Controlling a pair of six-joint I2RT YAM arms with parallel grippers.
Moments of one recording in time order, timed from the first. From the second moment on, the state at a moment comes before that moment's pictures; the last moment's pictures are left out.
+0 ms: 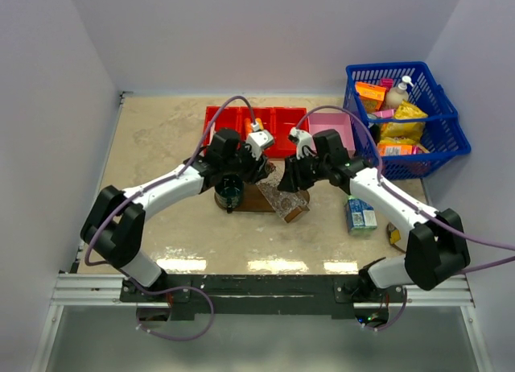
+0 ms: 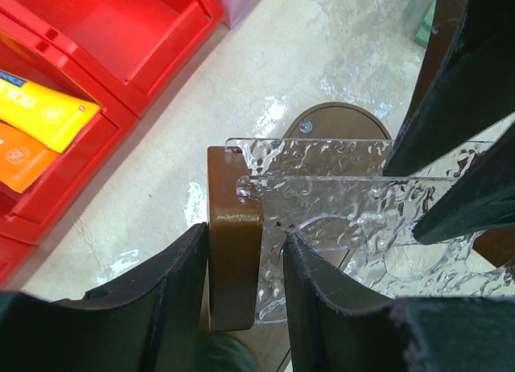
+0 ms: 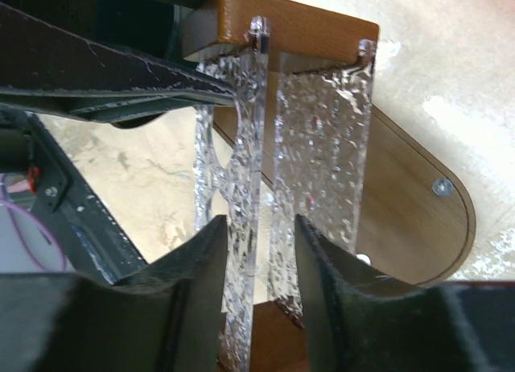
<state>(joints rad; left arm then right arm) -0.62 1.58 1.06 -0.04 0.35 0.11 0.48 1.40 1.01 -0.39 -0.49 0.17</state>
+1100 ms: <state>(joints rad) -0.62 1.67 1.16 -0.19 0.22 0.01 0.69 1.19 0.91 -0.31 -0.01 0.12</state>
